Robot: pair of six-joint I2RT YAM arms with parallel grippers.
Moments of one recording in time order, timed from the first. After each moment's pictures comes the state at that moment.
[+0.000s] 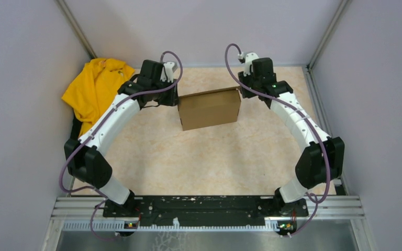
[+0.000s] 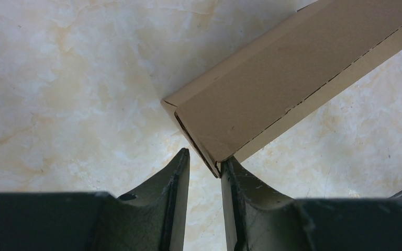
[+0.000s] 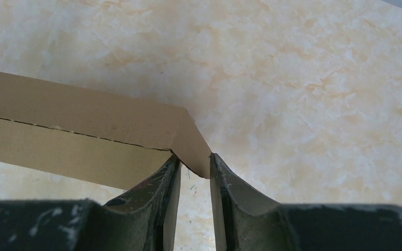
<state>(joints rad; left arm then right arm) -0.42 1.59 1.53 -0.70 0.14 -0.17 0.32 1.54 1.43 -0.52 -0.03 -0.06</state>
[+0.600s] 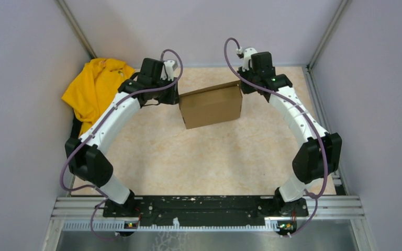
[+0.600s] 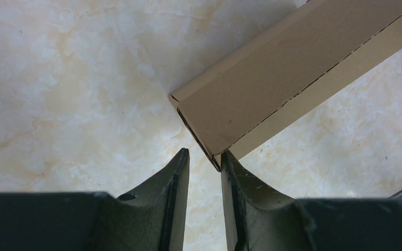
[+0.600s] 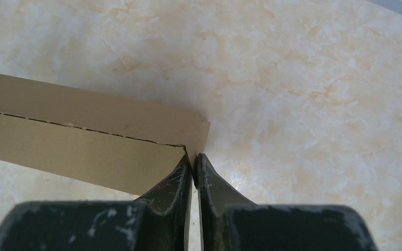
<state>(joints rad) -0.42 1.61 1.56 -0.71 0.14 -0.17 0.32 1.60 1.53 -0.58 -0.05 -0.06</state>
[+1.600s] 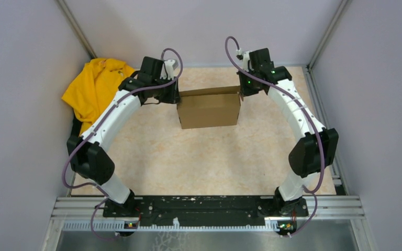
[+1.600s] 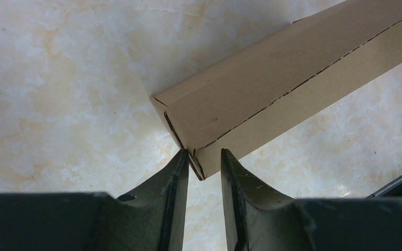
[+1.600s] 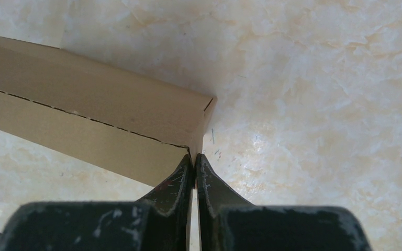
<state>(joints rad) -0.42 1.64 1.59 -0.73 0.19 -0.18 0.32 1.68 1.69 -0.85 -0.10 0.00</state>
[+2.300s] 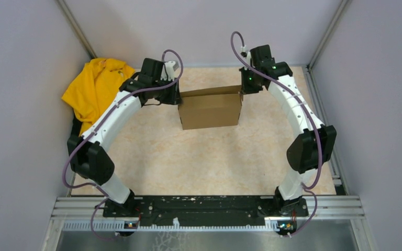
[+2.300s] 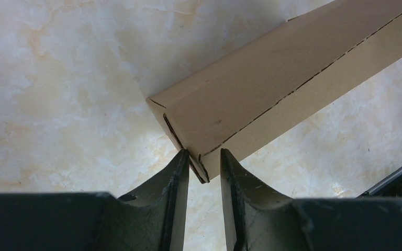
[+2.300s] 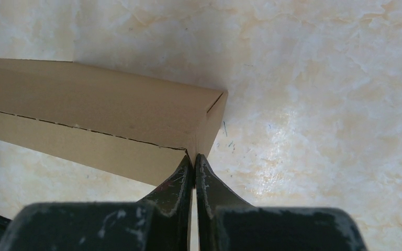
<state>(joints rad) -0.42 1.64 1.56 -0.70 0.22 -0.20 0.30 1.73 1.78 -0.94 -0.12 0.12</state>
